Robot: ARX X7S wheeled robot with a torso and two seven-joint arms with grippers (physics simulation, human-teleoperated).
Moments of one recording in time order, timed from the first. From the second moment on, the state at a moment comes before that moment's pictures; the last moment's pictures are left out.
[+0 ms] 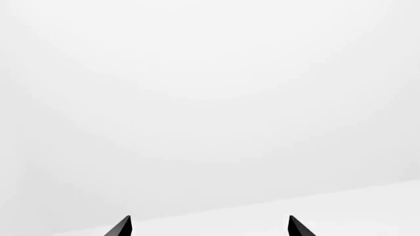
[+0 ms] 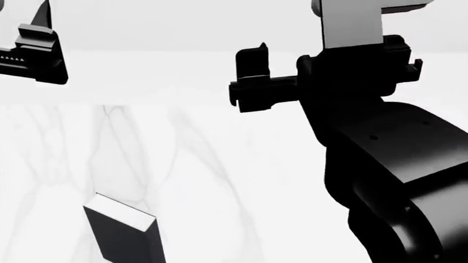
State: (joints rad) left arm -1.03 -0.27 0.10 0.49 -0.31 -1.28 -0.15; right arm 1.11 0.18 -0.04 -0.29 0.57 1.46 0.26
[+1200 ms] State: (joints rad) left arm -1.01 -0.28 0.10 0.48 -0.33 -1.26 -0.17; right arm 1.20 0.19 -0.80 0.21 0.58 1.09 -0.42
